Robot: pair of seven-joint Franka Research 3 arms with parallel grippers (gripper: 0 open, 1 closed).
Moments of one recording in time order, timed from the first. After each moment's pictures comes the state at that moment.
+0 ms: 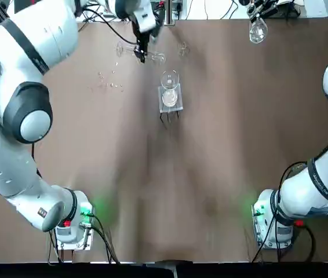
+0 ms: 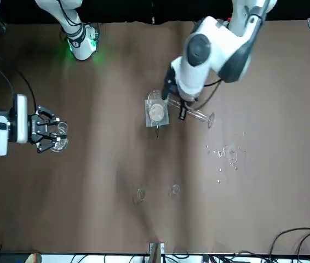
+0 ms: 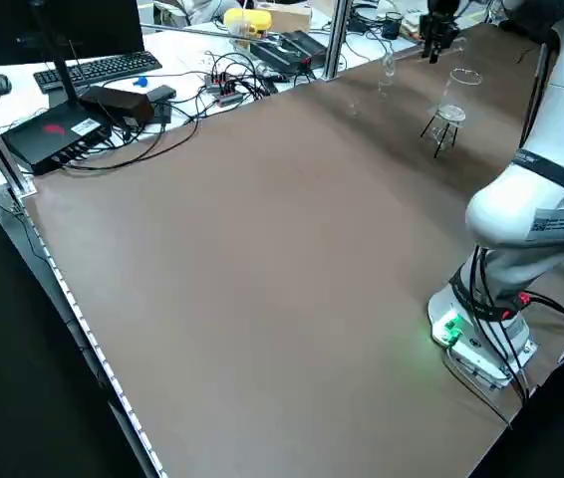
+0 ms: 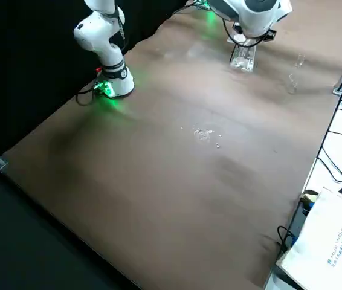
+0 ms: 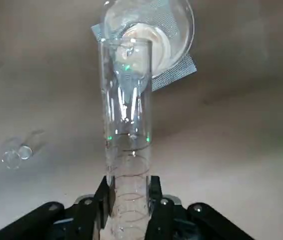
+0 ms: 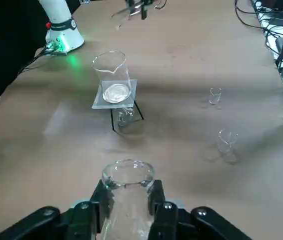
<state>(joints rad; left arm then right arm) -0.52 0.34 -0.16 -1.50 0.00 1.76 1.22 0.04 0.37 -0.12 -1.43 0.80 1.47 -1.83</state>
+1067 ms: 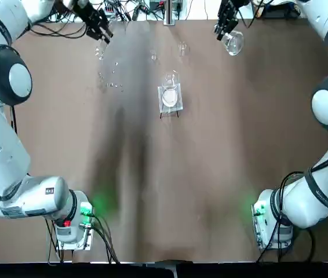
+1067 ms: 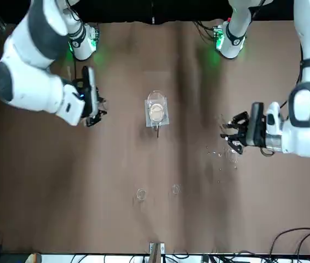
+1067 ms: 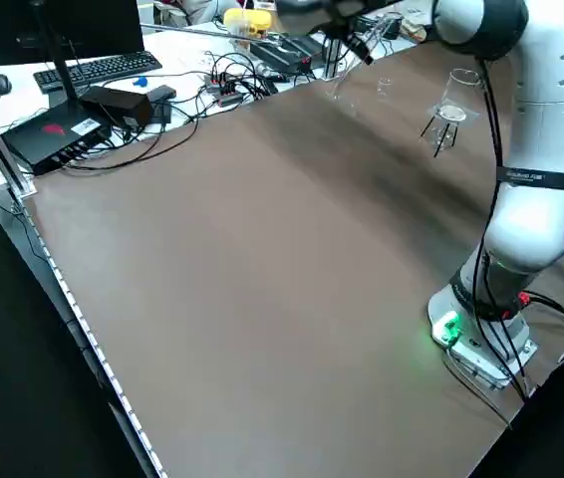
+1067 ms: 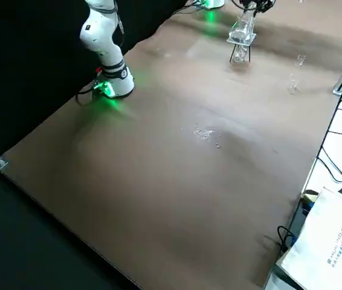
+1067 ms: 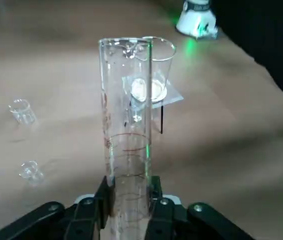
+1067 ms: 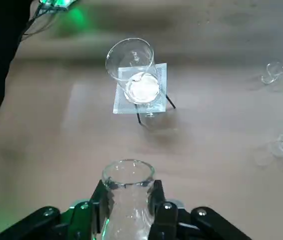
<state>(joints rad) 0.08 0.45 -0.15 -1.50 -0.73 1.57 1.95 0.44 0.27 -0.12 -1.46 0.50 1.58 -1.40</state>
